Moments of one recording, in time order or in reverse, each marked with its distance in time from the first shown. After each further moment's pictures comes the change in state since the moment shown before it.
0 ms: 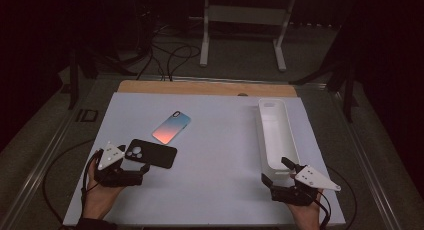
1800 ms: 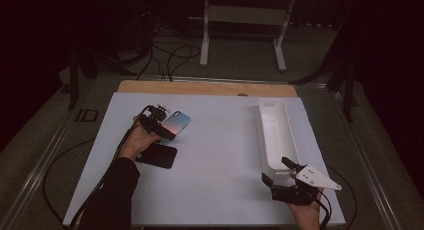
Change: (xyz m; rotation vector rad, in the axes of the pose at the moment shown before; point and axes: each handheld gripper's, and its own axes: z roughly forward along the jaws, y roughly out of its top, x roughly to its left) left arm 0.045 0.067 0.194 0.567 -0.066 0.040; right arm -0.002 0.000 0.000 -0.003 0.000 0.021
